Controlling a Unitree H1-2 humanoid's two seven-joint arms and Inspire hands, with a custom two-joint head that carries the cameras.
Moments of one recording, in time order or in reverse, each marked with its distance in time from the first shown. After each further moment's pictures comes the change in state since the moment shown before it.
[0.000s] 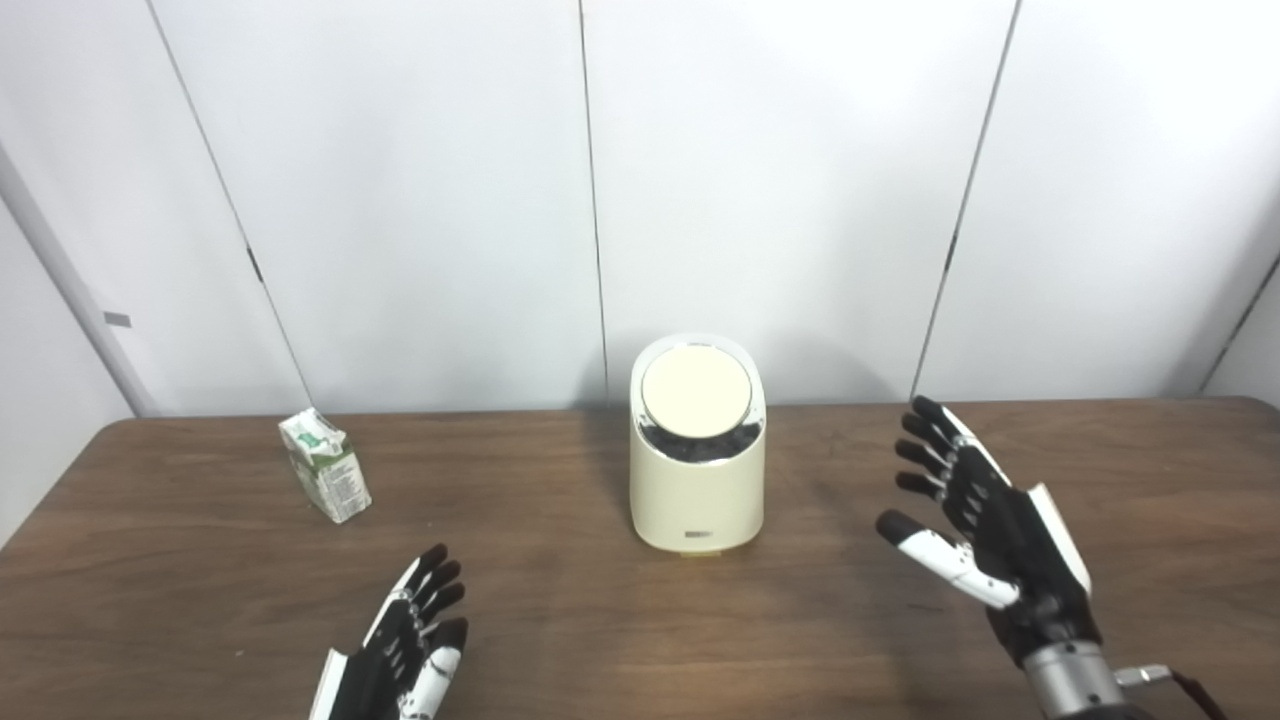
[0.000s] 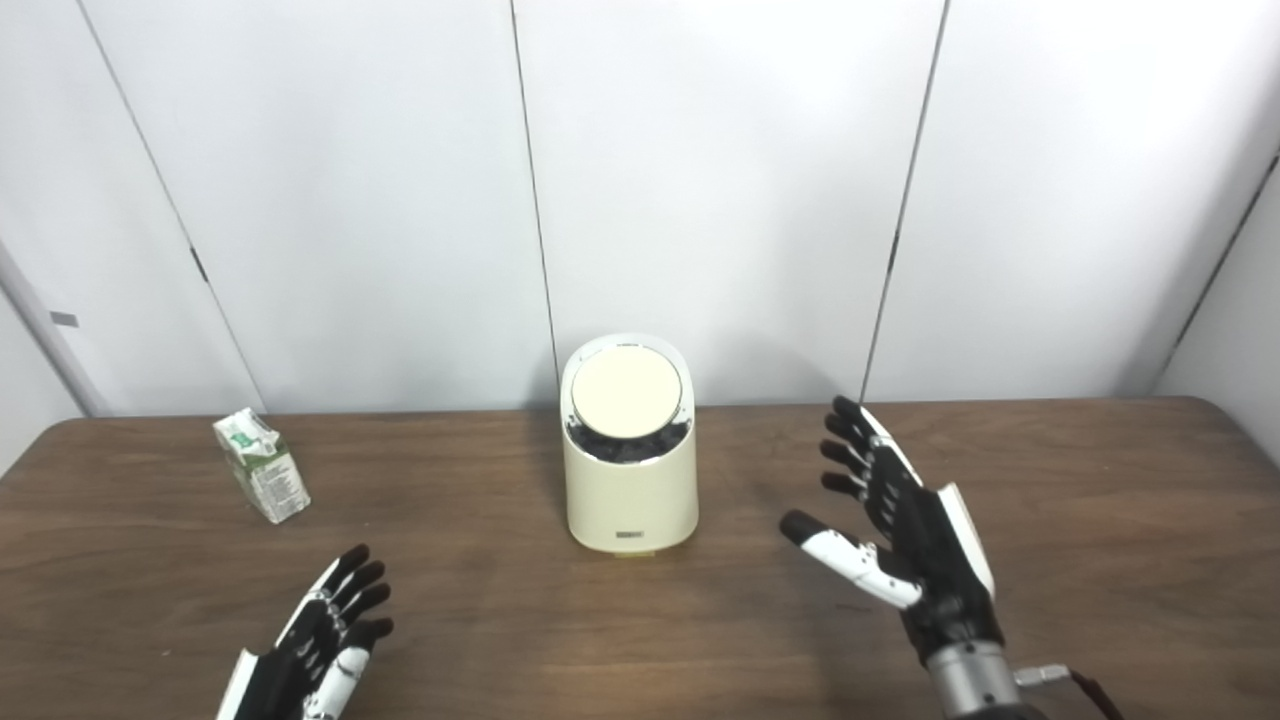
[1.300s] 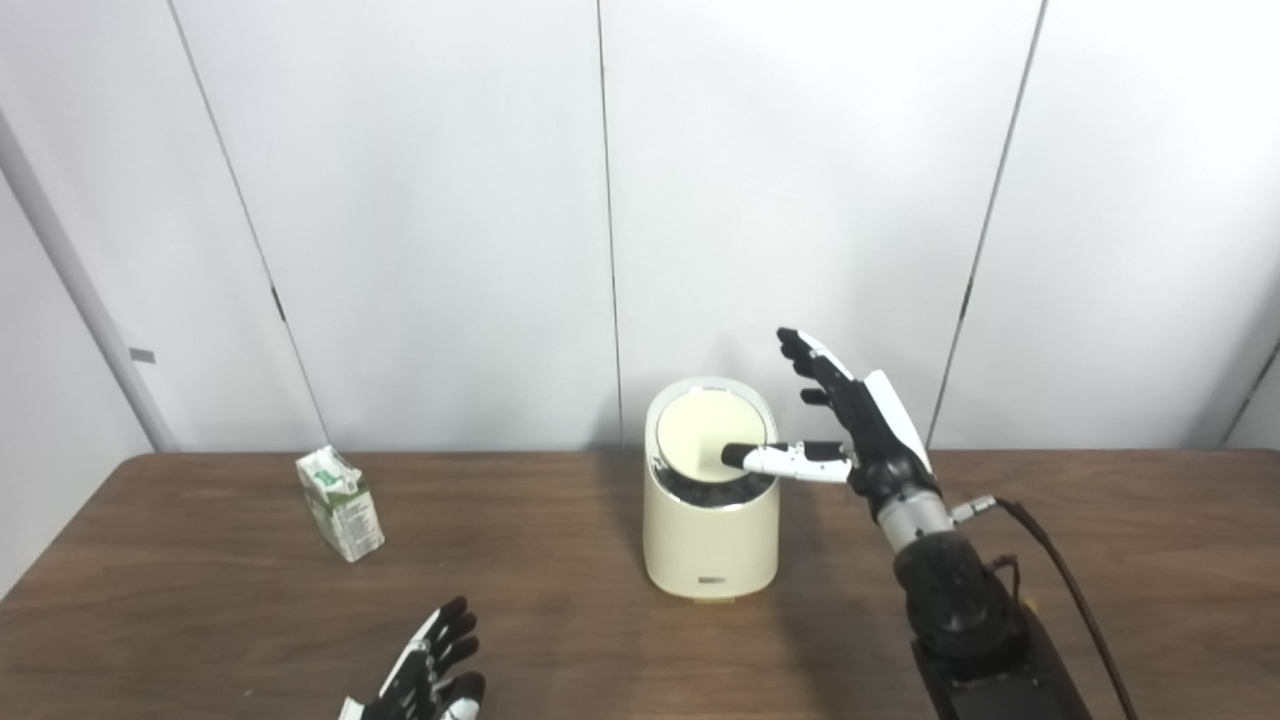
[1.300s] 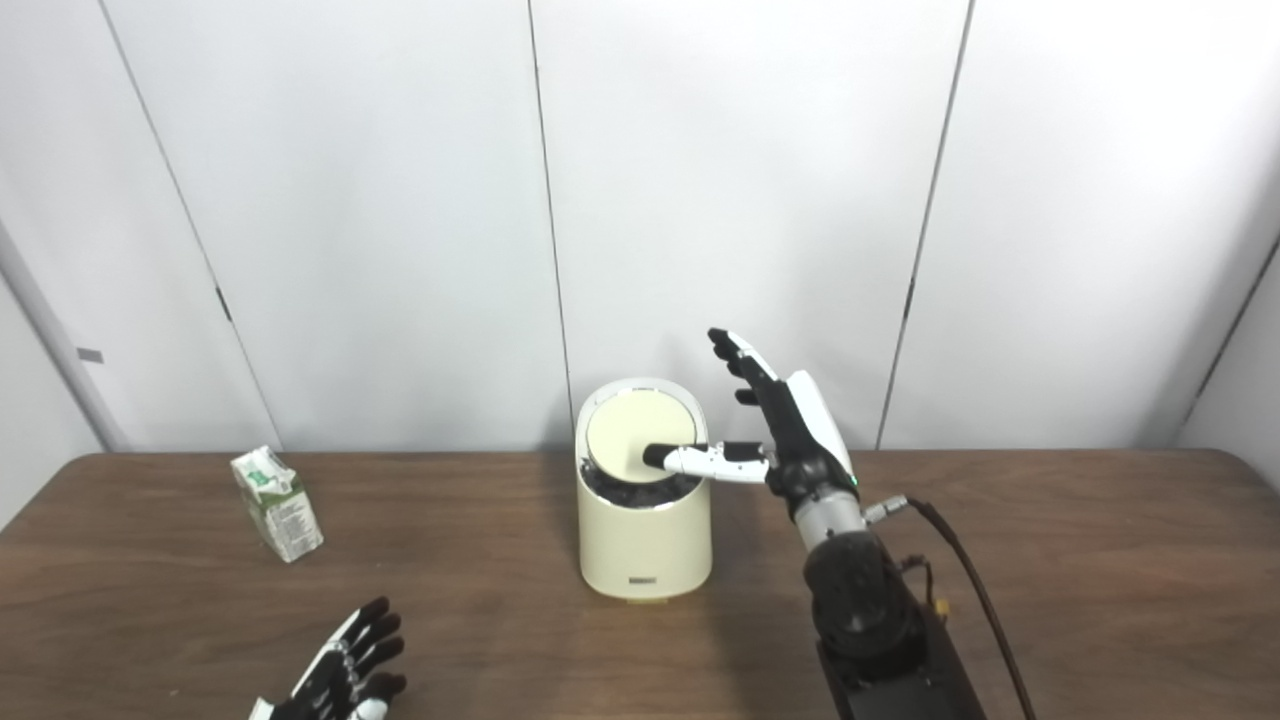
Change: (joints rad) left arm -0.008 -0.009 -0.013 0.003 0.030 0.019 0.001; right arm -0.464 0.015 0.156 0.442 -0.300 0.045 -0.078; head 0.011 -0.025
